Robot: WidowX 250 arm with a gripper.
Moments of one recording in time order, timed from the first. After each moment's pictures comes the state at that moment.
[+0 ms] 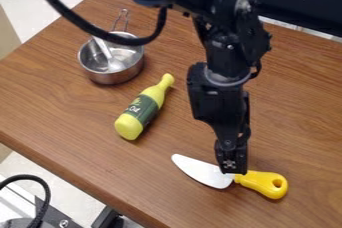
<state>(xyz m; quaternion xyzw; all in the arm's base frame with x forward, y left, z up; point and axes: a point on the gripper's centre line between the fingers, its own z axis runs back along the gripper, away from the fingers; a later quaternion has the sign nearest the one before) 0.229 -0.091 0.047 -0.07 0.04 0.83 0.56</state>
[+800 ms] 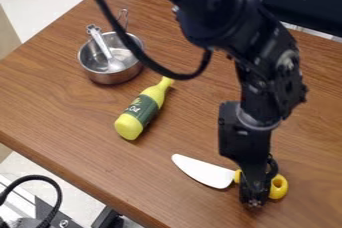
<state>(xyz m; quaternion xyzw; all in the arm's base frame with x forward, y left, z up) 0.218 -0.122 0.013 -0.03 0.02 0.83 0.56</state>
